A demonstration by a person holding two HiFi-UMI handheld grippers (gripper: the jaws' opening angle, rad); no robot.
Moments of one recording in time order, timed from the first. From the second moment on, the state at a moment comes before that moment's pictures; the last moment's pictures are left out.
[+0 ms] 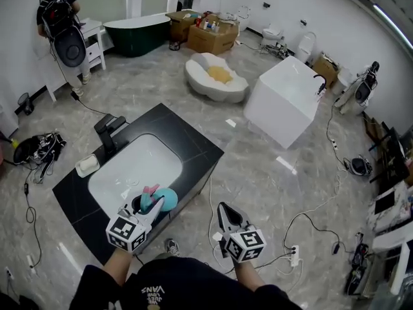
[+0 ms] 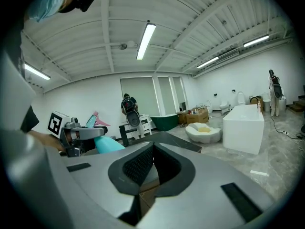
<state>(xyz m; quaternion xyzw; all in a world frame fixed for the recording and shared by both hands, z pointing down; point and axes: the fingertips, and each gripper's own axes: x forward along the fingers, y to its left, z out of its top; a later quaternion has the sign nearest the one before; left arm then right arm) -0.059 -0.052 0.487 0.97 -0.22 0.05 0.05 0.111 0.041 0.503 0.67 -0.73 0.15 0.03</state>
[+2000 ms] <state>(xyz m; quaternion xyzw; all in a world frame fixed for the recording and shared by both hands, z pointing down) 0.084 -0.342 0.531 0.90 -0.42 0.09 0.05 0.226 -0.260 0.554 0.46 -0.86 0.22 0.10</state>
